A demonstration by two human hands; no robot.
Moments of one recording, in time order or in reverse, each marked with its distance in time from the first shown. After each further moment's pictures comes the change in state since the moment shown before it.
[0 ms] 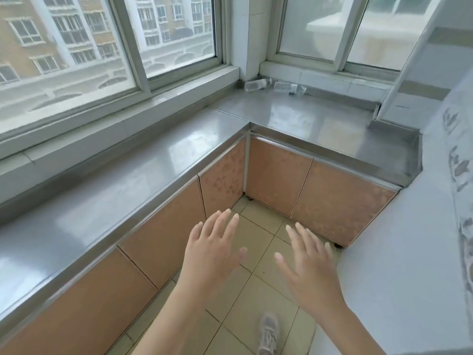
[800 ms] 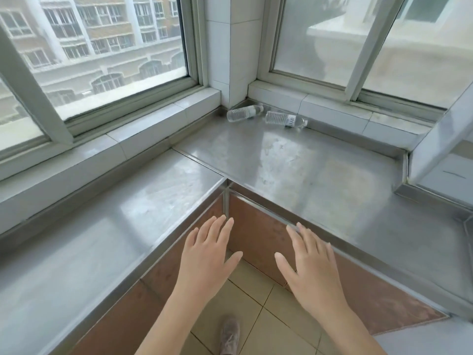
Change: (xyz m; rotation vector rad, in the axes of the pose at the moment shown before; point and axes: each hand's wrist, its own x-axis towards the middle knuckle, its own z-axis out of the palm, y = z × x) left_hand 0.454 -0.029 0.111 -0.015 -0.108 -0.069; right_hand 0.466 0.104 -0.009 -0.085 -0.043 0.008
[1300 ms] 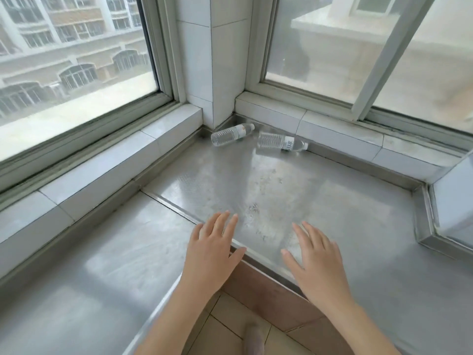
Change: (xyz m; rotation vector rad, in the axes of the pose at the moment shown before) left_hand 0.268 -0.043 0.022 -0.039 0.018 0.084; right_hand 0.254 0.015 -0.006 -0.040 -0.045 0.077
